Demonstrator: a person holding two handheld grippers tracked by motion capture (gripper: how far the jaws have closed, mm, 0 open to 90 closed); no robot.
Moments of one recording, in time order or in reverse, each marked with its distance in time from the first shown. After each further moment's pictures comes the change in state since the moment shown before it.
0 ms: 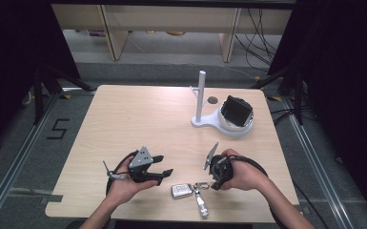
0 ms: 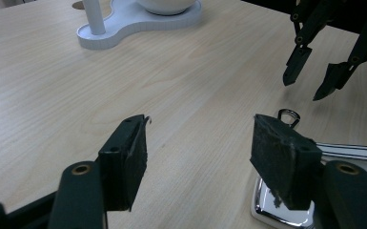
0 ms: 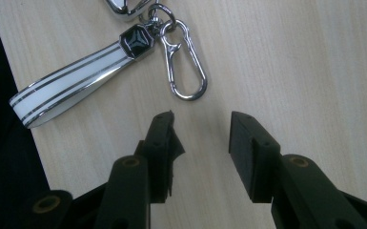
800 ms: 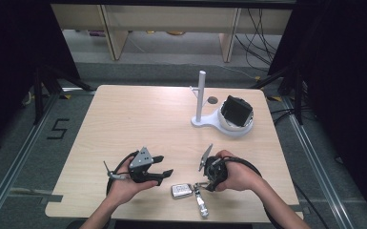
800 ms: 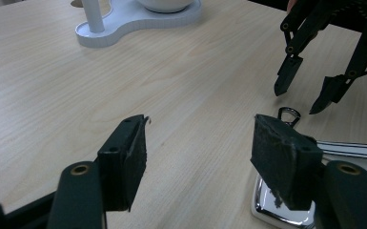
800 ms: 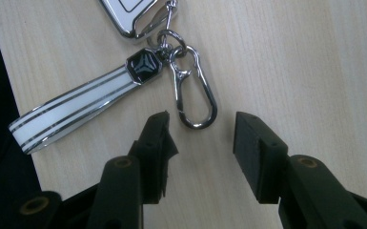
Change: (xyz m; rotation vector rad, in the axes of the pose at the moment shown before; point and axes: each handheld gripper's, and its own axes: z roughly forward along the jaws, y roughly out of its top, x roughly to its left) left arm 0.001 -0.001 0.001 0.002 -0.006 -0.002; right arm 0.002 0.012 0.012 -0.021 0.014 -0.036
